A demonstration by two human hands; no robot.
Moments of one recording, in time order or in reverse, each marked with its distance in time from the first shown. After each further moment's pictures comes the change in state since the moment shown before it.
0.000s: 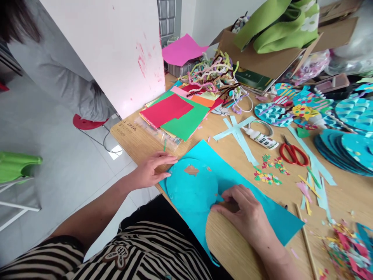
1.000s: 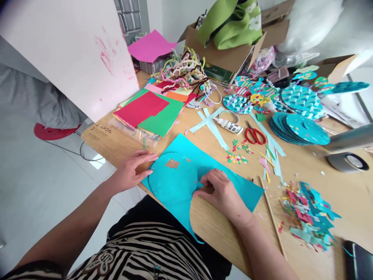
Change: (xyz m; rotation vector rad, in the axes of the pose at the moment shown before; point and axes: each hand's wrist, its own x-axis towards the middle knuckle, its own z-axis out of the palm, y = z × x) left_hand 0.002 0.003 0.000 0.061 -0.014 -0.008; right_hand 0.004 -0.006 -0.002 -0.015 -0.005 0.030
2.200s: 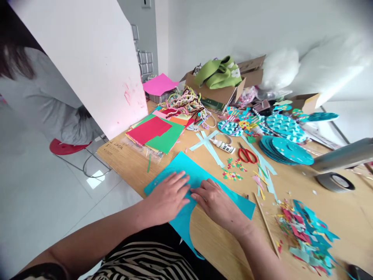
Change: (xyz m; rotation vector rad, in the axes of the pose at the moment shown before) left_hand 0.023 0.077 0.056 0.568 -0.191 0.235; right_hand 0.017 -0.018 -0.015 -0.151 -0.194 -0.108
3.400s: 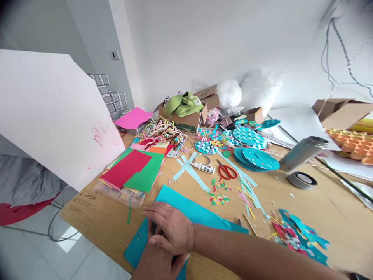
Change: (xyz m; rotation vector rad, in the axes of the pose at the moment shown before) left_hand 0.005 0.008 0.062 0.051 0.410 -0.084; right_hand 0.086 -0.010 0.021 0.309 0.120 -0.411
